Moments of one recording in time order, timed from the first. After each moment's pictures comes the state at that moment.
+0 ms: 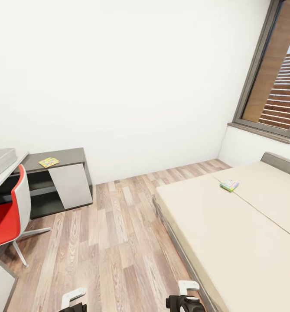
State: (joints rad) left arm -0.38 0.03 0.23 -0.30 0.10 0.13 0.09; right arm -0.33 0.17 0.01 -0.54 0.00 0.33 -0.15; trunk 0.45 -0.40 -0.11
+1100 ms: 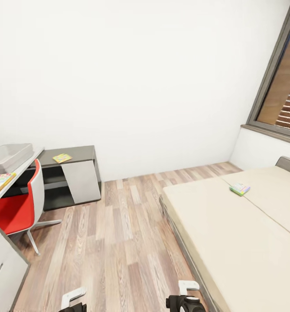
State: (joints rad) left arm -0.38 0.03 0.23 -0.30 0.10 0.13 0.09; right arm -0.33 0.17 0.01 -0.54 0.00 0.33 -0.15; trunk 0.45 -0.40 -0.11
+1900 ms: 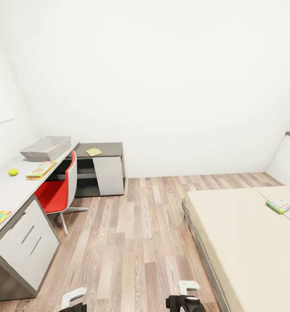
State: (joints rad) left arm -0.38 0.03 0.23 -0.30 0.10 0.13 0.09; right arm -0.33 0.17 0.01 -0.54 0.00 0.33 -0.15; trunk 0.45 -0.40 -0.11
